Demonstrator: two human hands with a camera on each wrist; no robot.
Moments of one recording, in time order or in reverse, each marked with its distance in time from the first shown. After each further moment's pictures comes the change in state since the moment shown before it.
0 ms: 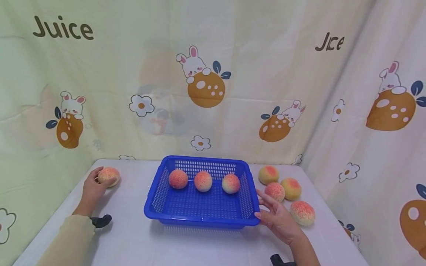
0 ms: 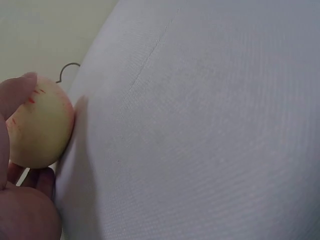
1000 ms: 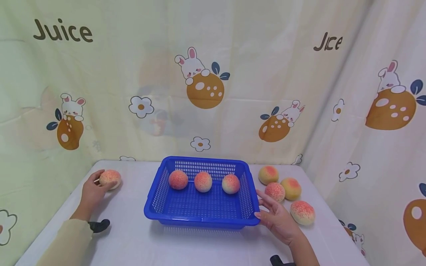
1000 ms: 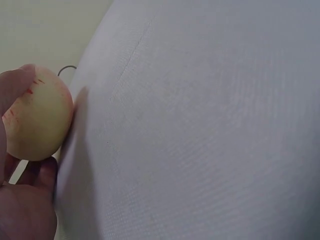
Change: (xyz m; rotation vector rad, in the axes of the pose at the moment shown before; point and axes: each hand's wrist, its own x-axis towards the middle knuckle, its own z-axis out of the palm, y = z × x) left_hand -0.010 0.000 -0.002 0.031 -0.016 0.017; right_hand -0.001 0.002 -0.001 0.066 -0.054 -0.045
